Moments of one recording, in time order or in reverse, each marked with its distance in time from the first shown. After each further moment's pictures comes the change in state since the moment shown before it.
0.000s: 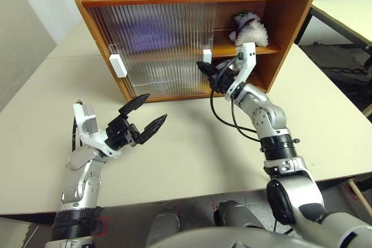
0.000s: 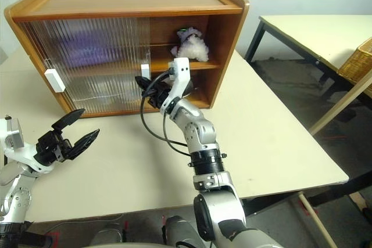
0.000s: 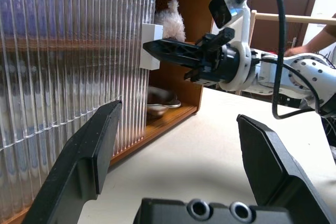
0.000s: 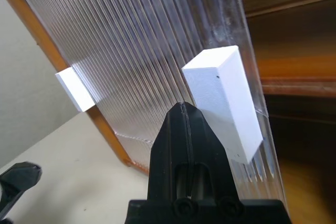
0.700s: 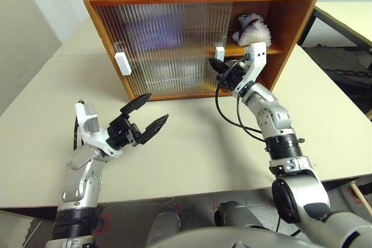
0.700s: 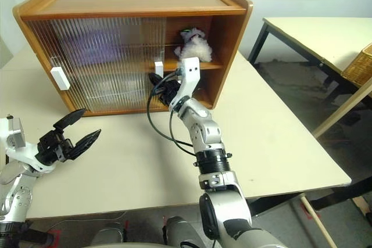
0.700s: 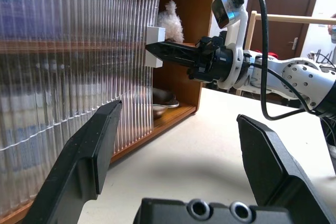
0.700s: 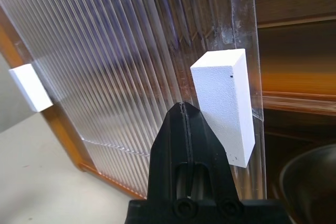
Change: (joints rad) left arm -0.008 0.000 -0.010 0.000 0.001 0.000 -0.005; right arm 0.028 -0.068 -0.011 0.005 -0.066 -0.111 -0.052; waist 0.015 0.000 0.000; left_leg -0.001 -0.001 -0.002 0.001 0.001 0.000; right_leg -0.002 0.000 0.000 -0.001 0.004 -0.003
